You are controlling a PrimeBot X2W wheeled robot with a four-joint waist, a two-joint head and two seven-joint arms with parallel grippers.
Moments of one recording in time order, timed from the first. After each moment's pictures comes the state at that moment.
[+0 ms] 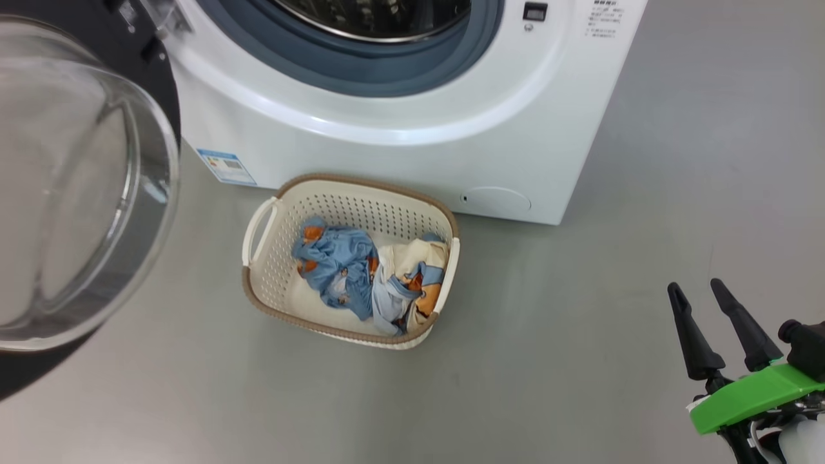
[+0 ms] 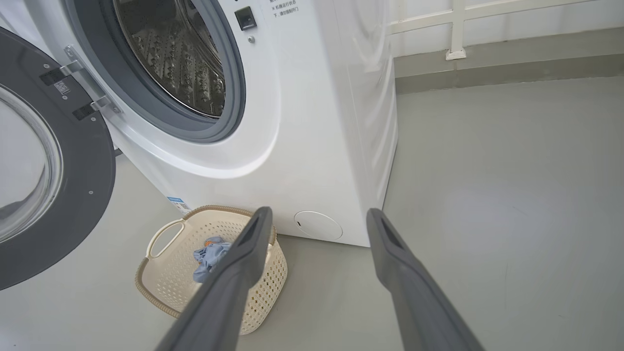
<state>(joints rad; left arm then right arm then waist) -0.33 0.16 0.64 0.45 -0.20 -0.09 -0.26 -0.15 -0.33 0.09 0.28 0.55 0.13 -0.25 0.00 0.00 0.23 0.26</state>
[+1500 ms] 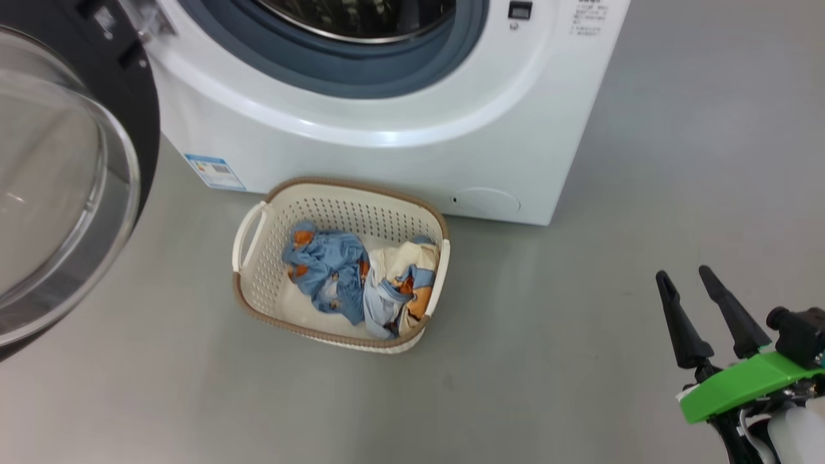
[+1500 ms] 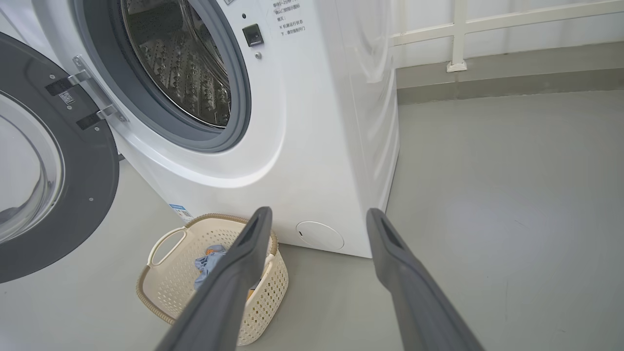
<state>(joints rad) -0.39 0.19 0.78 0.54 -0.14 -0.13 -0.26 -0.19 -0.33 0.12 0.29 0.54 0.13 -0.25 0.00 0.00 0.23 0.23</state>
